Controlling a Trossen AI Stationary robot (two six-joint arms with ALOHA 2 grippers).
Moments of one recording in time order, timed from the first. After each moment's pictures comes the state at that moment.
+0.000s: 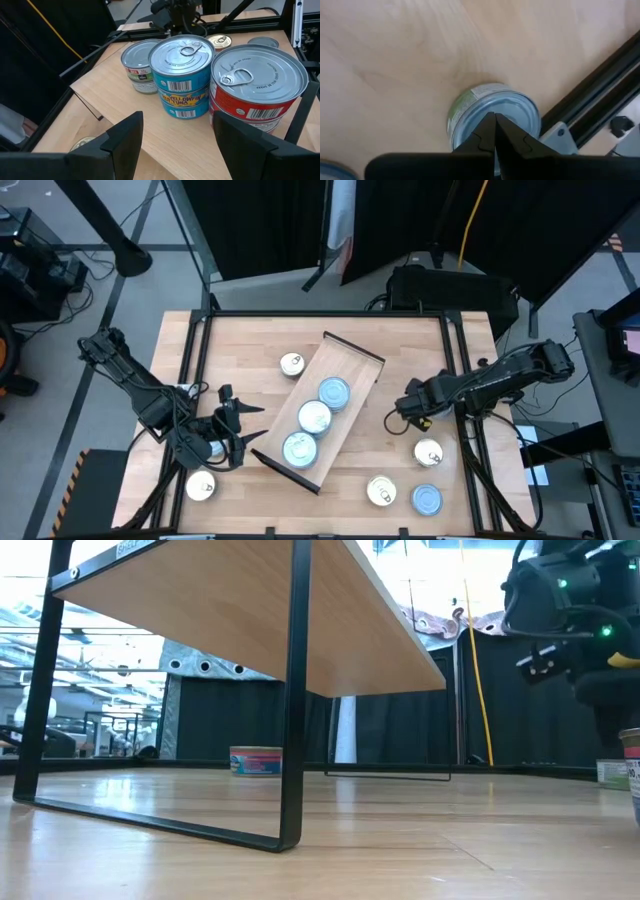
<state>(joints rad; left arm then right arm) -0.74 1.17 1.08 -0.65 -0.87 -0.43 0.18 1.31 0.72 -1.24 0.23 0.87</state>
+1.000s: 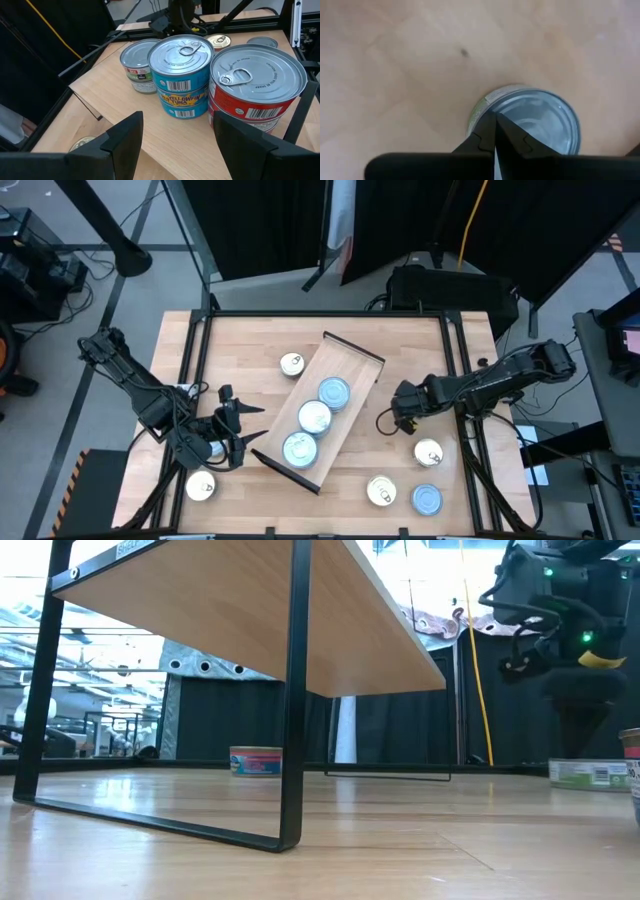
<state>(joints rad) -0.74 1.17 1.08 -0.65 -0.86 -0.43 0.18 1.30 0.65 -0.90 0.21 0.86</state>
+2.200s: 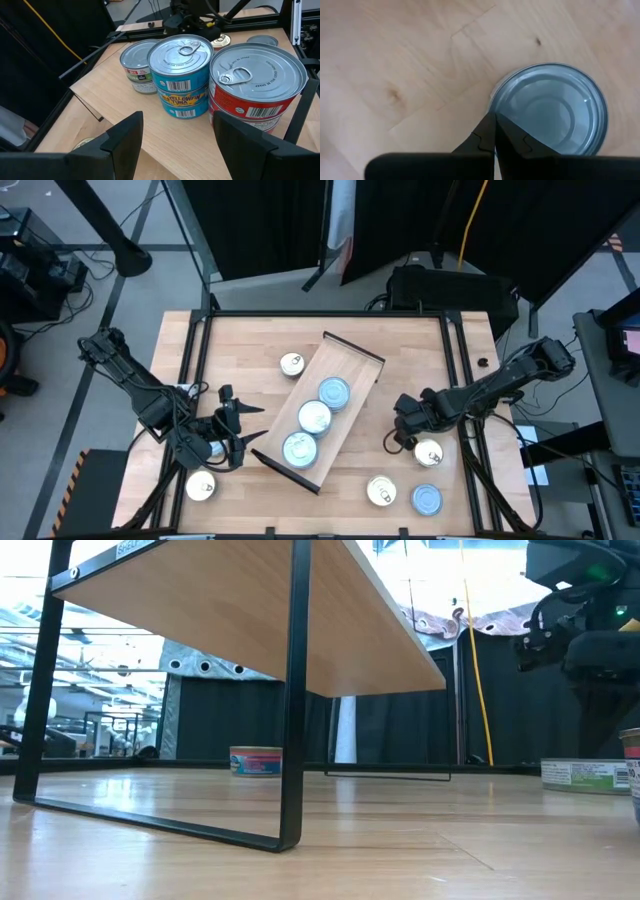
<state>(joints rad) -0.74 1.17 1.08 -0.64 -0.86 -0.41 0.36 1.28 0.67 -0.81 0.18 1.00</state>
